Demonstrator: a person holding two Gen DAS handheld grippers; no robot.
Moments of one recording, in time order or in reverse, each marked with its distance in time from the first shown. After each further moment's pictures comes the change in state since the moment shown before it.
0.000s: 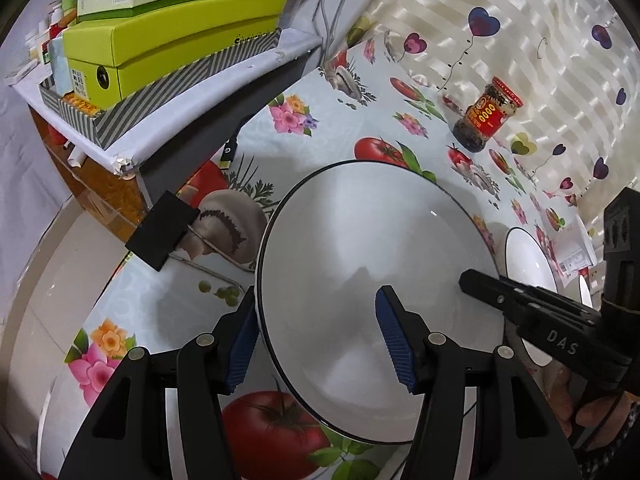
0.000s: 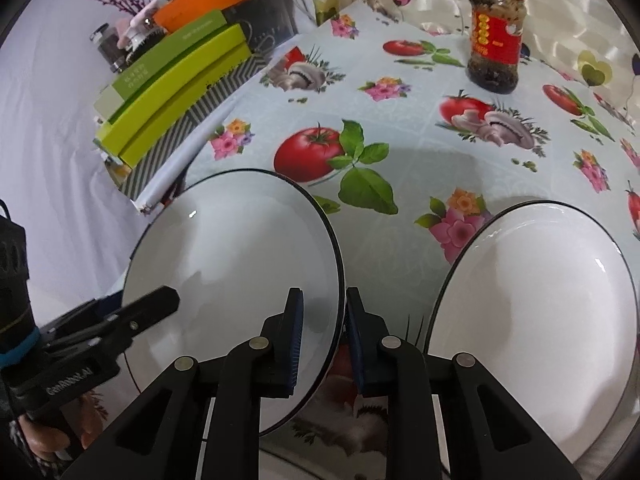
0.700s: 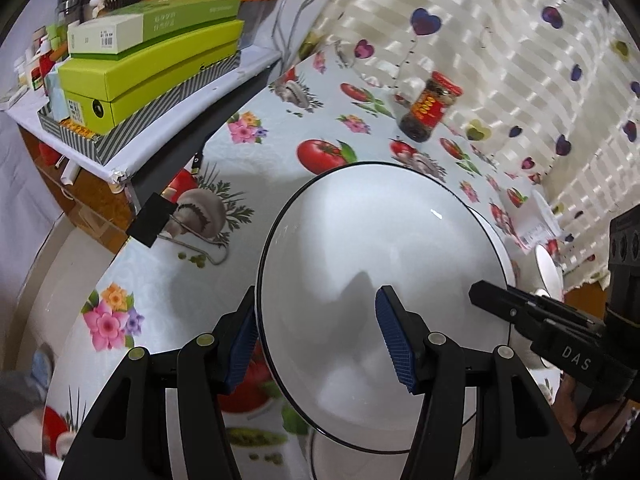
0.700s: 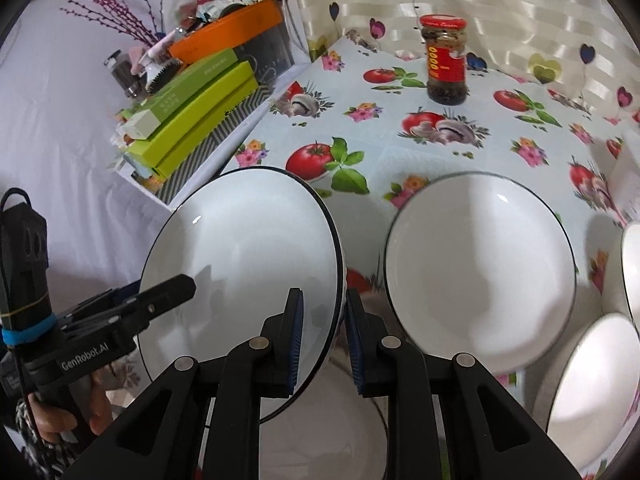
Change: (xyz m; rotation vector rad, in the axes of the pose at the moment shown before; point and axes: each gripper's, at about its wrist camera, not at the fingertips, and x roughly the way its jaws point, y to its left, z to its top) left arm -0.060 -0.039 -0.027 0.085 -0.020 -0.054; right arm -0.090 -0.001 -0.050 0.043 -0.072 0.010
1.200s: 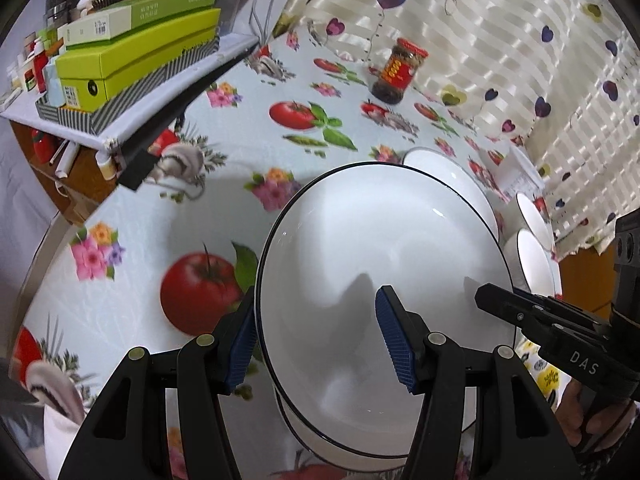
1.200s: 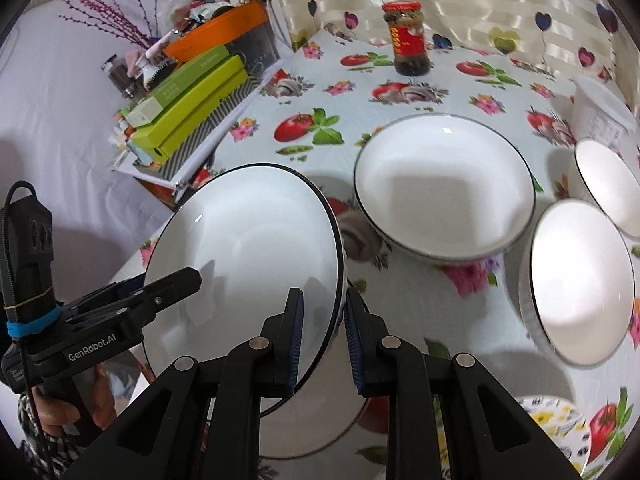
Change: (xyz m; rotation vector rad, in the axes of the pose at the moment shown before) left arm -0.011 -0.023 -0.056 0.059 0.042 -0.013; right arm -0.035 -0.012 -0.067 0.056 -0.004 -0.024
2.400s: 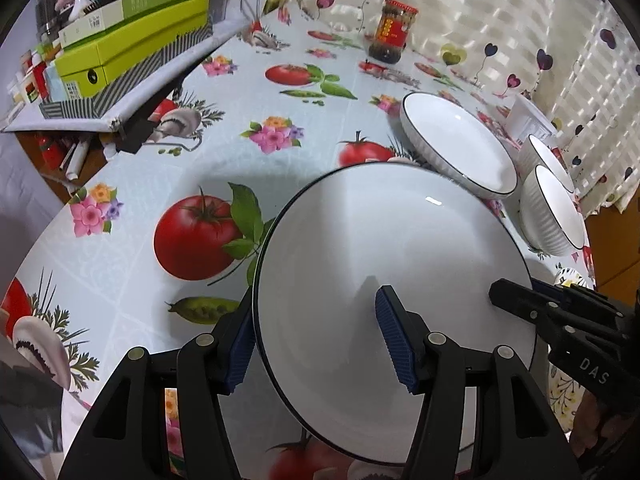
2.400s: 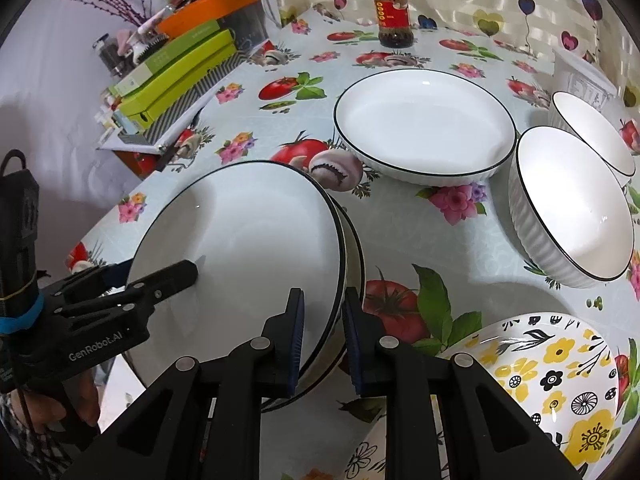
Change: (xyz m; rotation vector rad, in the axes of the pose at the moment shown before) left arm 0.014 -0.013 -0.042 0.085 0.040 0.088; right arm 0.009 -0.004 -0.051 -0.018 0.021 -0.067
